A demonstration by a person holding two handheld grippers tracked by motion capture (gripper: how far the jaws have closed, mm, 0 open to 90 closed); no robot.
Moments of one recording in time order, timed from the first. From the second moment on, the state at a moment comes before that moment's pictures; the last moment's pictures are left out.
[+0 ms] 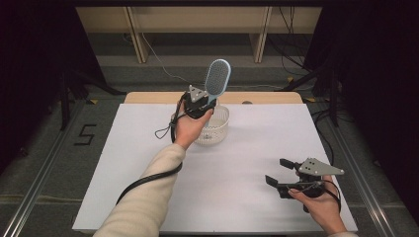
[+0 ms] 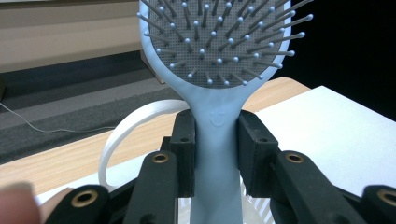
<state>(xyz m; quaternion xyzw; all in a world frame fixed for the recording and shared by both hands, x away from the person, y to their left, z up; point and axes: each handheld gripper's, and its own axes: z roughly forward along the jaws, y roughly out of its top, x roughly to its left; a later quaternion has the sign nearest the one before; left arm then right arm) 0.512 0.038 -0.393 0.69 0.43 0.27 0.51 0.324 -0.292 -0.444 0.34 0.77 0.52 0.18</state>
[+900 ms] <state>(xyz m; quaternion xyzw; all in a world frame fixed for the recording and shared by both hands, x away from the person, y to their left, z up) 0.514 0.038 -0.400 0.69 0.43 0.27 0.51 0.324 -0.292 -0.443 0.33 0.77 0.52 0.18</state>
